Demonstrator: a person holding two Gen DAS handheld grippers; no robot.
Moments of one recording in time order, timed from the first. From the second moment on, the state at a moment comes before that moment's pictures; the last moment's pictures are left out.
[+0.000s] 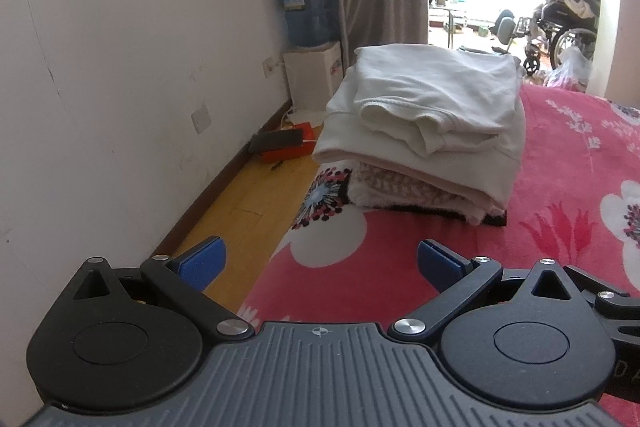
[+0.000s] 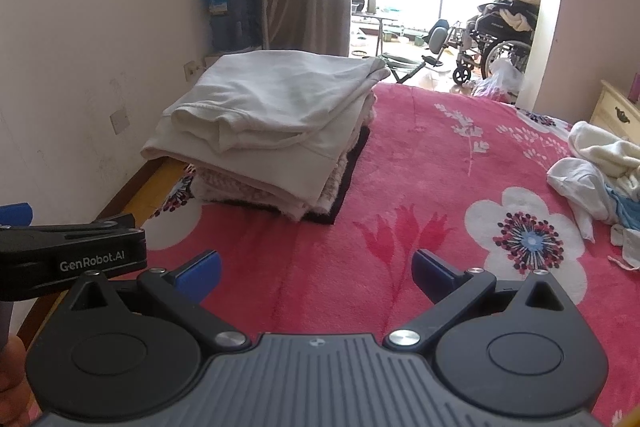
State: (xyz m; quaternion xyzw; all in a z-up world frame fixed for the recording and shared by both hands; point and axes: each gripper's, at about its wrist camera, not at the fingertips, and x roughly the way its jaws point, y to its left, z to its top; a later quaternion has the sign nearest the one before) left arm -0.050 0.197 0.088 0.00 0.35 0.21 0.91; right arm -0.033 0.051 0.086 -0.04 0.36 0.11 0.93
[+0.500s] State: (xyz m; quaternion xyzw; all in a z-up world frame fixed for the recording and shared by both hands) left arm -0.049 0.196 0.087 0.01 0.35 0.21 0.92; right arm -0.034 0.052 0.085 -0.04 0.36 0.11 0.93
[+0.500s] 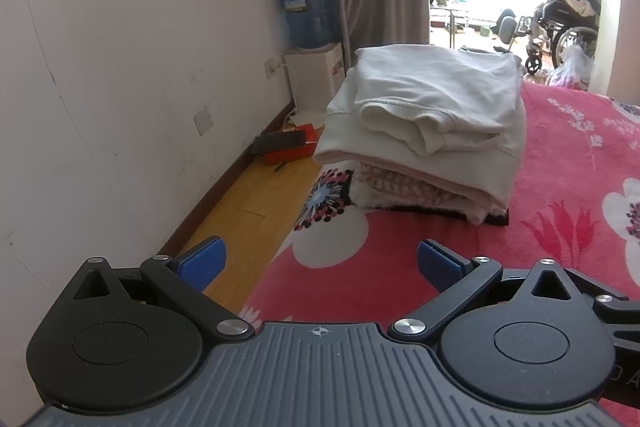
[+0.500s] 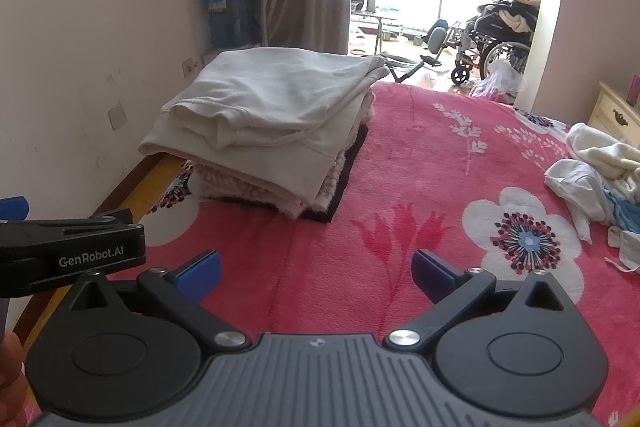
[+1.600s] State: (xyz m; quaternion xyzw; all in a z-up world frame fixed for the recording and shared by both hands) left arm -0.052 0.201 0.089 0.00 0.34 0.21 0.92; right arm -0.033 0.057 0.087 -0.05 0.36 0.10 0.93
